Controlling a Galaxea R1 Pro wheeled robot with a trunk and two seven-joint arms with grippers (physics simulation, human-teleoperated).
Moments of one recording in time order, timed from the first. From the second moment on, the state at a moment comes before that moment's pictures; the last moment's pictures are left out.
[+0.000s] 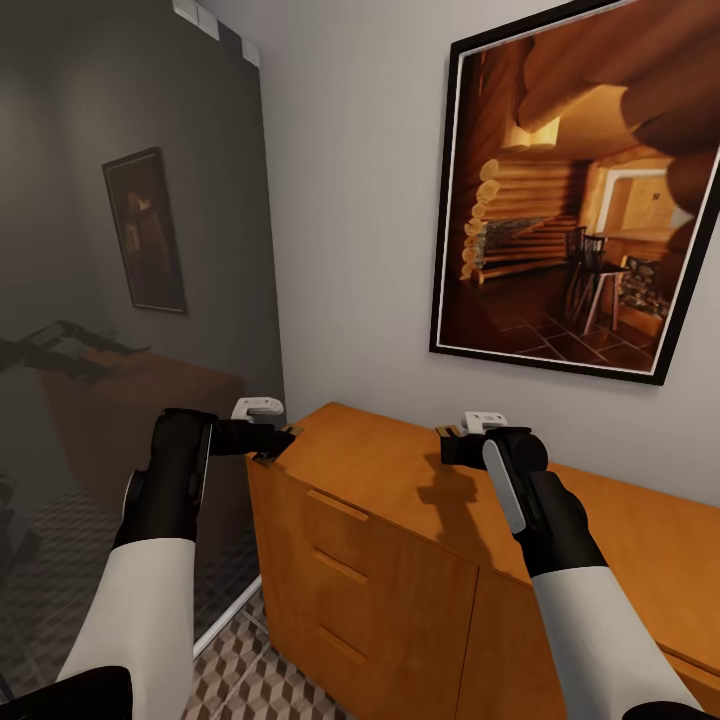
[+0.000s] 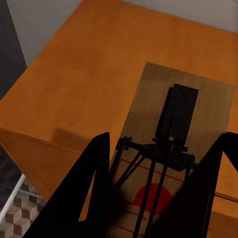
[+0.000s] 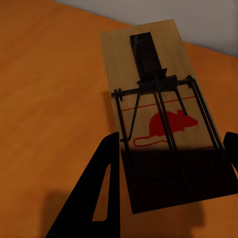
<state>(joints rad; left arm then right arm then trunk) -0.84 -0.14 0.27 -1.26 -0.63 1.03 -0.78 -0.76 0.03 0.05 -1.26 -0.15 1.04 -0.07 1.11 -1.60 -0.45</state>
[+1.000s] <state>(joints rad) -0.84 -0.14 0.26 -1.26 -0.63 1.03 -0.79 -0.76 0.03 0.05 -1.26 -0.15 1.04 -0.07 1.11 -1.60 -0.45</state>
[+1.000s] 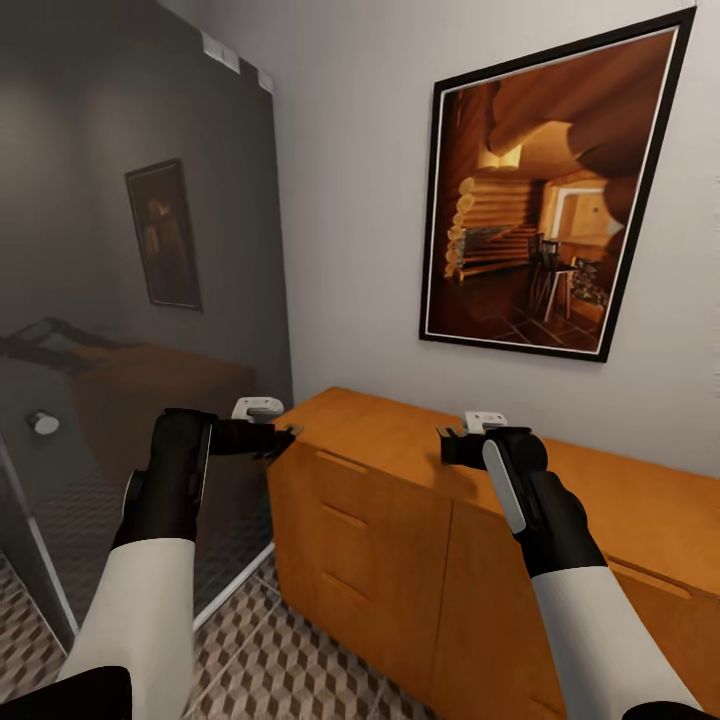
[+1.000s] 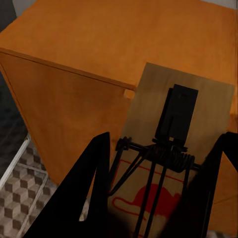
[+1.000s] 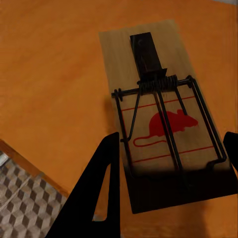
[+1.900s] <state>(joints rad) -0.84 -0.14 0.26 -1.26 -0.63 1.03 -0.78 -0.76 0.04 0.05 -1.26 -0.15 1.04 -0.08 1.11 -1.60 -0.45</state>
